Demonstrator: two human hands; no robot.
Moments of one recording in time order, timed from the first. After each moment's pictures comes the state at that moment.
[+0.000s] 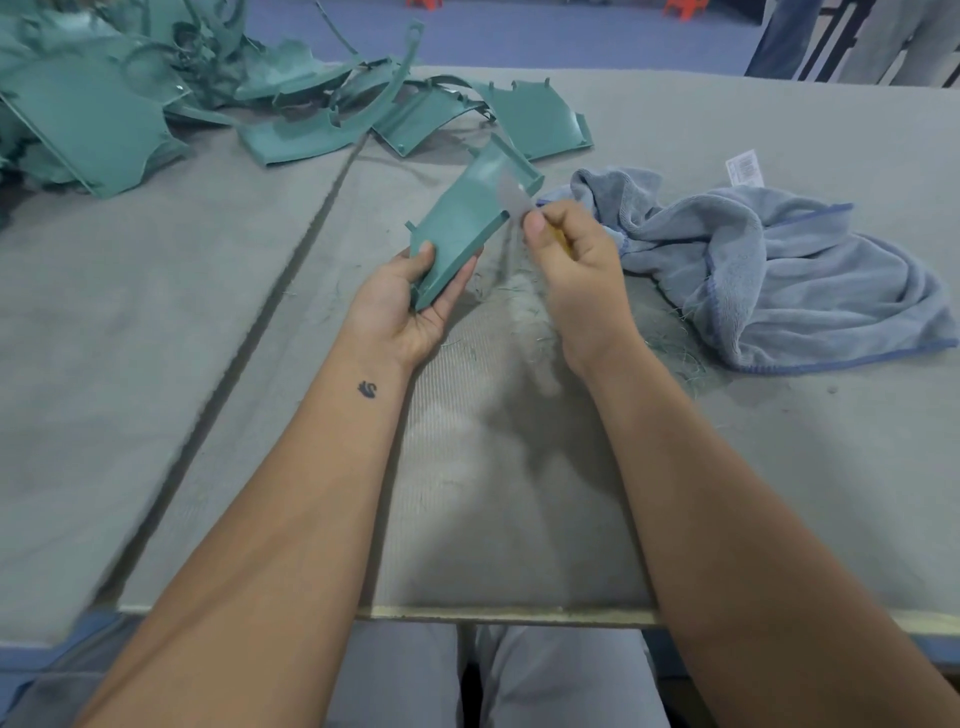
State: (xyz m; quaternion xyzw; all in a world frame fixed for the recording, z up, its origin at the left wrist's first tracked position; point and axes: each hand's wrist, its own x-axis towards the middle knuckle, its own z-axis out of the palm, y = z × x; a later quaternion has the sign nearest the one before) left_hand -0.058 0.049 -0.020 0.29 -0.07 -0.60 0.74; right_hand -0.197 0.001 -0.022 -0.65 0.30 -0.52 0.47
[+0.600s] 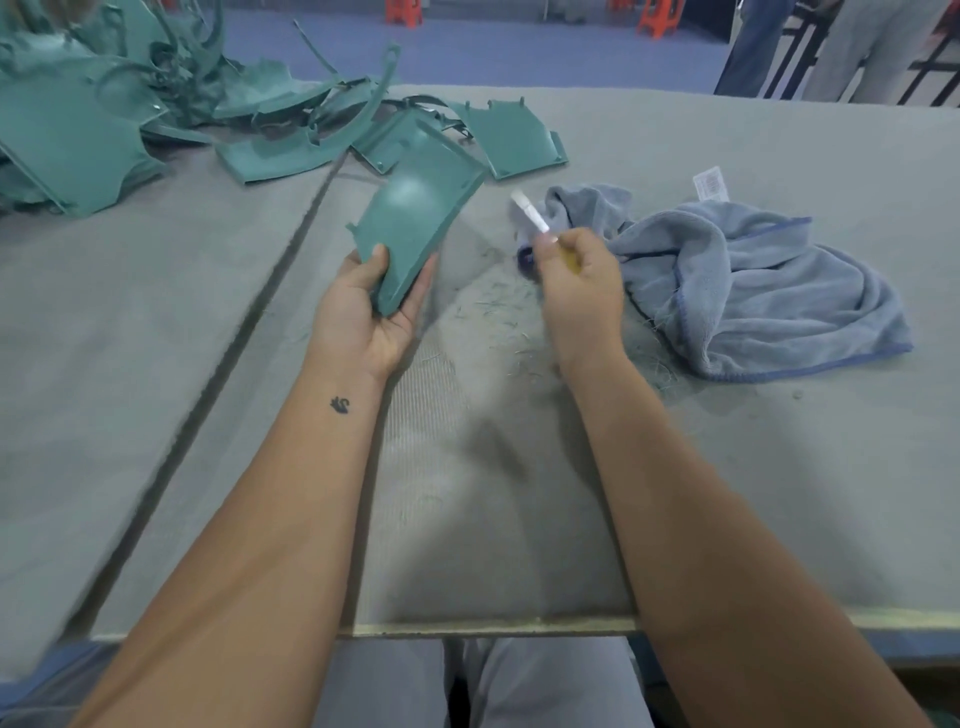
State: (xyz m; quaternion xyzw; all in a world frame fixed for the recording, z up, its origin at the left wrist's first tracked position) left_hand -0.053 0.048 -0.020 0.24 -0.07 -0.56 0.79; right_hand -0.205 -0.011 -0.027 -0.59 0.46 -0.55 0.37
